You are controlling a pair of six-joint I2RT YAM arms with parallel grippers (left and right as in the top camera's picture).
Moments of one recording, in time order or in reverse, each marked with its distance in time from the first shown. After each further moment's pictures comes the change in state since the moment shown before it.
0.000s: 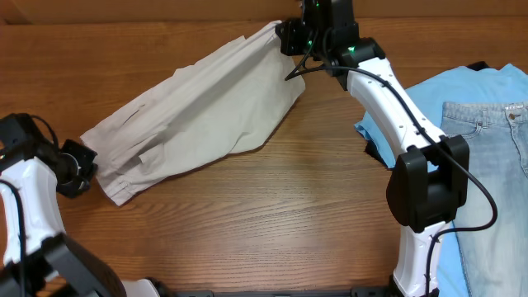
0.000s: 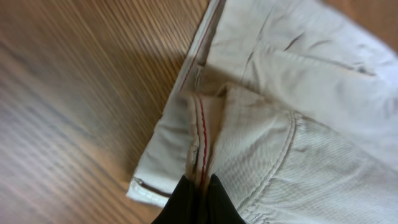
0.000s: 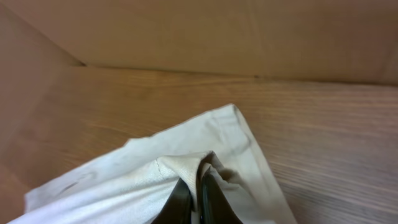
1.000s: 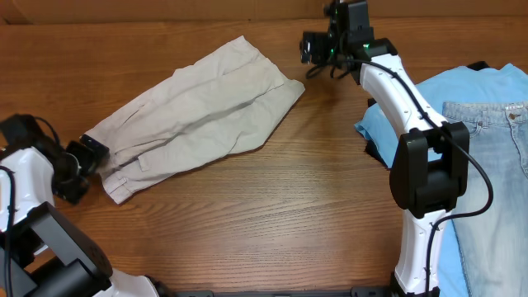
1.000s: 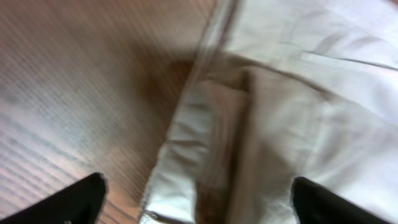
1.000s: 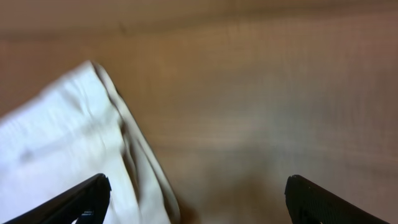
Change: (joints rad) left arm 0.016 0.132 0.062 0.005 0.040 0.095; right arm -0.100 0.088 0.002 -0.201 0.182 -0.071
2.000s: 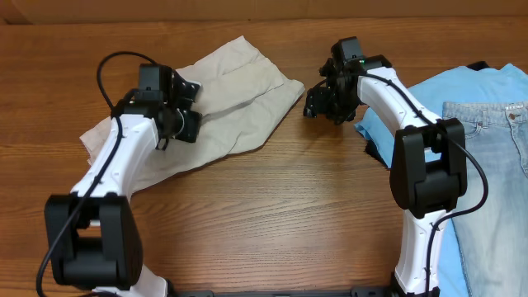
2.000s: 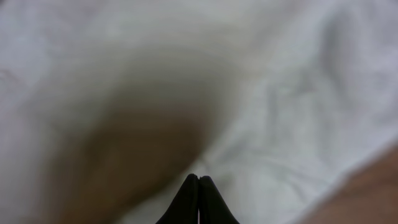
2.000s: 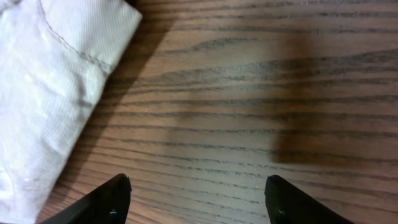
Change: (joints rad) left arm -0.654 0.047 0.028 0.243 -0.095 0.613; right arm -0.001 -0.002 -0.167 -0.341 -0.171 -0.011
